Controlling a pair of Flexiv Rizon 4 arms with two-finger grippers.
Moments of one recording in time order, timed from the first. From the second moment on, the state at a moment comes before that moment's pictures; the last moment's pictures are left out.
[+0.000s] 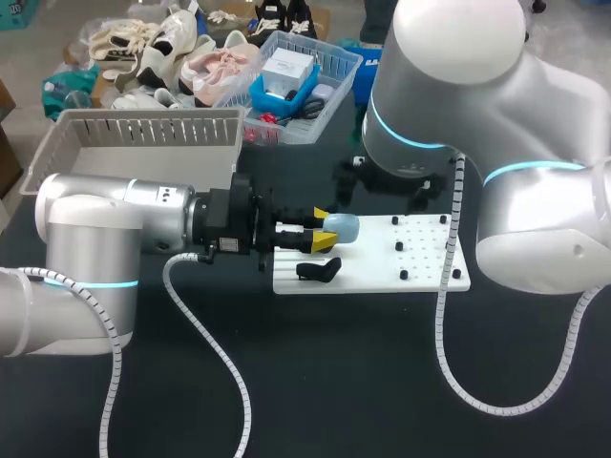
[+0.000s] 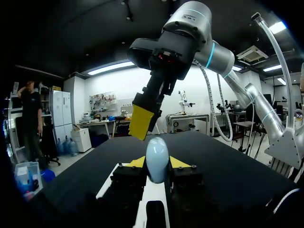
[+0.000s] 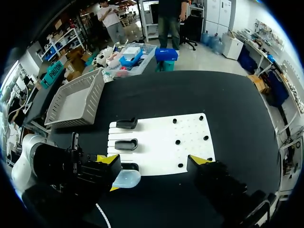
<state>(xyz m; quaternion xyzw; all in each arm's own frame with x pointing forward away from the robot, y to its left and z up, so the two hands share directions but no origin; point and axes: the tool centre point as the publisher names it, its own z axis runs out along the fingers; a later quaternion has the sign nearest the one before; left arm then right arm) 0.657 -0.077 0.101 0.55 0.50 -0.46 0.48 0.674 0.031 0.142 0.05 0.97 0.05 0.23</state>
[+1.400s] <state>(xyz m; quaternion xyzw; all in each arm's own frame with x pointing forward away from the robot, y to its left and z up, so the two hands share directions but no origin) 0.657 -0.077 0.101 0.55 0.50 -0.46 0.48 0.620 -0.088 0.167 -0.11 0.97 0.10 0.21</state>
